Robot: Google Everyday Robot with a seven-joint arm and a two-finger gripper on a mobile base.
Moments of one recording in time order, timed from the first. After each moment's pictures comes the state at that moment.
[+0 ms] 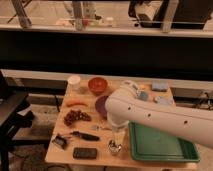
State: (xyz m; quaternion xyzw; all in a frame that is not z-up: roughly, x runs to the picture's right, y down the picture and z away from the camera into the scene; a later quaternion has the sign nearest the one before) arm 0.037 0.176 0.655 -0.29 -0.07 -0.10 0.95
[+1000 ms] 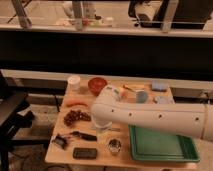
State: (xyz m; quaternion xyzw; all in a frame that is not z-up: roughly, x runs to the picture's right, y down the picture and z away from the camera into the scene) arm -0.040 0.194 0.697 -0.28 -0.13 -0.11 0.95
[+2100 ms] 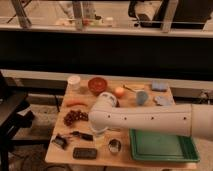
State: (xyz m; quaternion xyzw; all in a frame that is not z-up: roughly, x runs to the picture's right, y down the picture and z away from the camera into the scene) arm -0.059 0.220 0.722 -0.29 -0.14 -0.11 0.94
